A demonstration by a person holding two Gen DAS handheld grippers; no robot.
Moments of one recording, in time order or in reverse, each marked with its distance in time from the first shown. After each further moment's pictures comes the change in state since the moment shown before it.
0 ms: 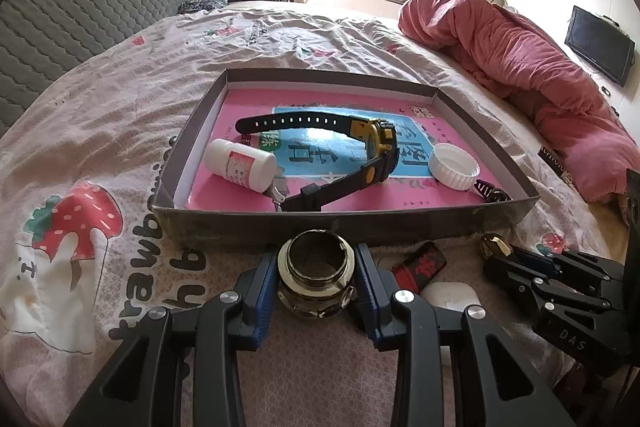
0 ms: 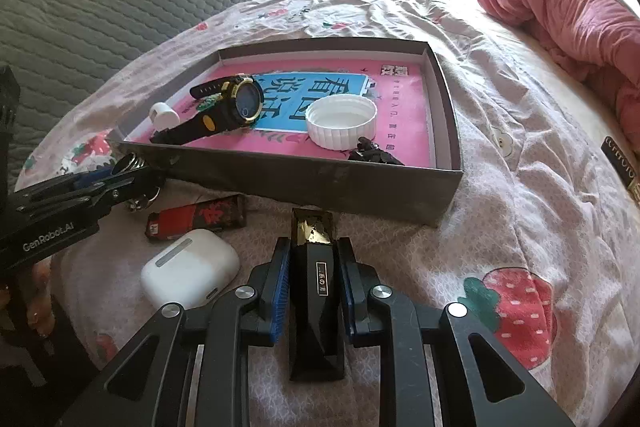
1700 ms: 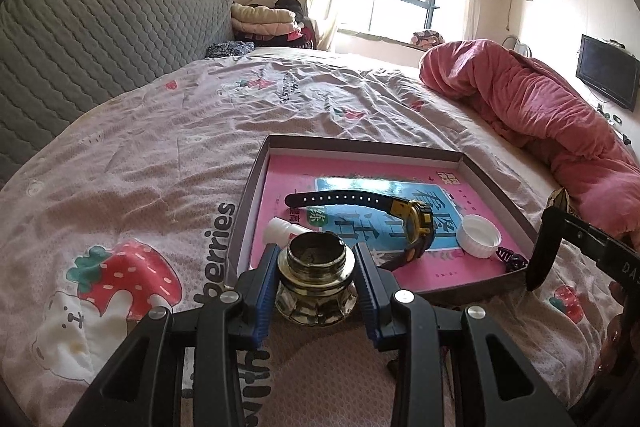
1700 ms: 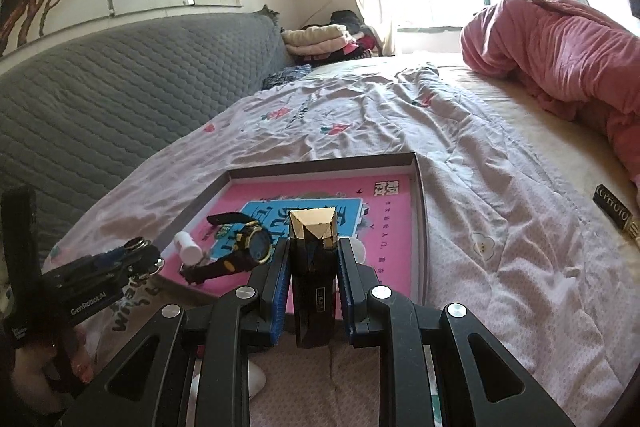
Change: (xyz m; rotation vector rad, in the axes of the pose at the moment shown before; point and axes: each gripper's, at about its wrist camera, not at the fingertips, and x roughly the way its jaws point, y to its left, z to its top) left arm -0.025 0.025 0.025 -0.031 -0.173 0.070; right arm -0.043 -0.019 0.052 0.105 -0.305 0.052
